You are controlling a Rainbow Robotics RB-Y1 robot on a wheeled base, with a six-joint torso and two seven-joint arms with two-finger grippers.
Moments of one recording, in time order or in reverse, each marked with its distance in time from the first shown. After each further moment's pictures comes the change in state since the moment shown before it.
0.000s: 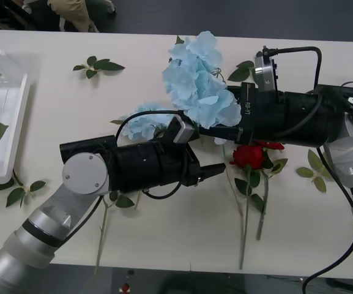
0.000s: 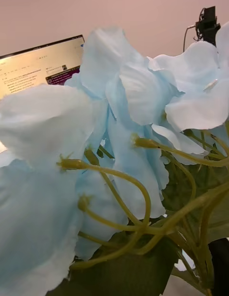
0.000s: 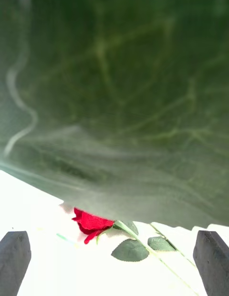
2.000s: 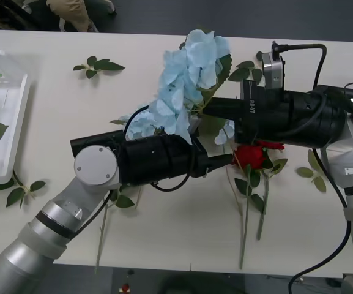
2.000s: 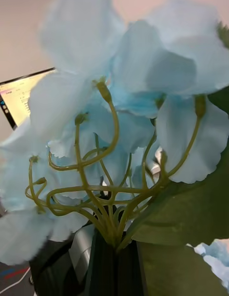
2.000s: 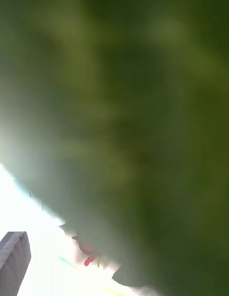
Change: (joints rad) right arm 0.000 0.075 -0.066 0.000 -0.031 0.080 0.000; left arm -0.053 -0.051 0.000 0.081 0.028 -0.025 0.000
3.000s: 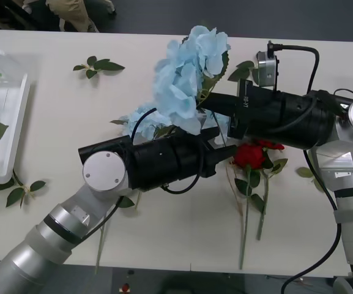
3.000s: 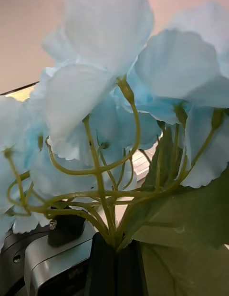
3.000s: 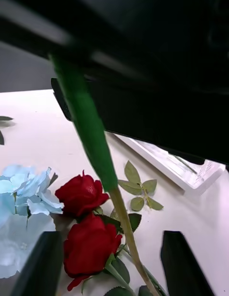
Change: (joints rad) right arm 0.000 0.037 -0.002 0.054 0.012 -0.073 0.000; left arm -0.002 0.000 -0.072 0.000 0.080 -0.120 0.000
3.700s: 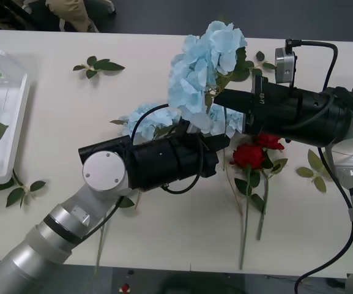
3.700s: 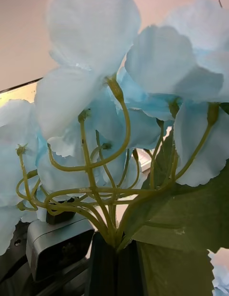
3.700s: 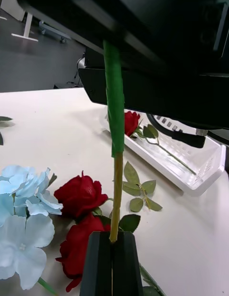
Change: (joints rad) right arm 0.000 -0.055 -0.032 0.007 -0.038 0.018 0.000; left arm 0.000 0.000 0.000 0.000 0.006 0.000 0.000
